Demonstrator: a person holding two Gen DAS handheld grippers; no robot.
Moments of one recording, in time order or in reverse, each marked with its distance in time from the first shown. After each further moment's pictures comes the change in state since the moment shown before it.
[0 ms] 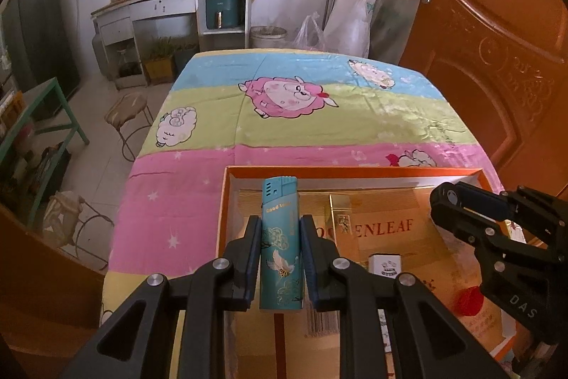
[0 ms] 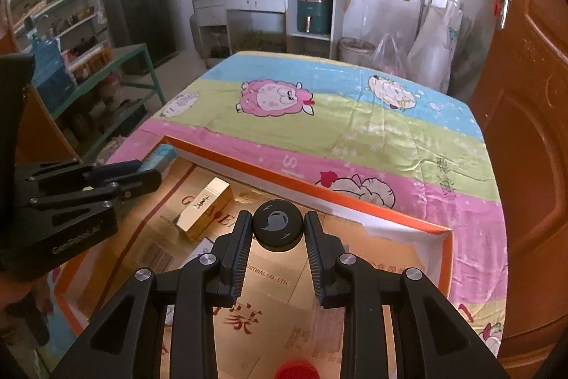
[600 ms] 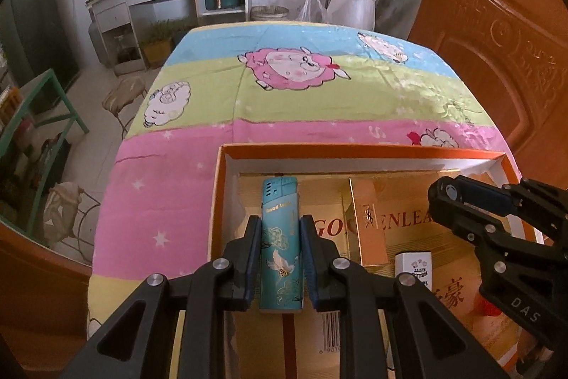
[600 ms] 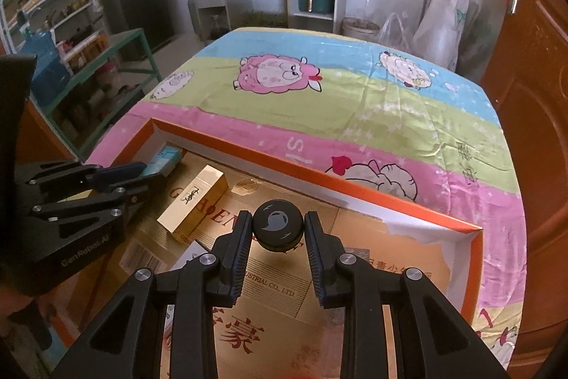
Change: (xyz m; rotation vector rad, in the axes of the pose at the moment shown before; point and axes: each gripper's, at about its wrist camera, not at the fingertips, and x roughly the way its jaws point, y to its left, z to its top) left arm 0.033 0.005 -0.003 0.010 0.088 0.010; right arm 0.035 0.001 0.001 0.008 0.080 0.012
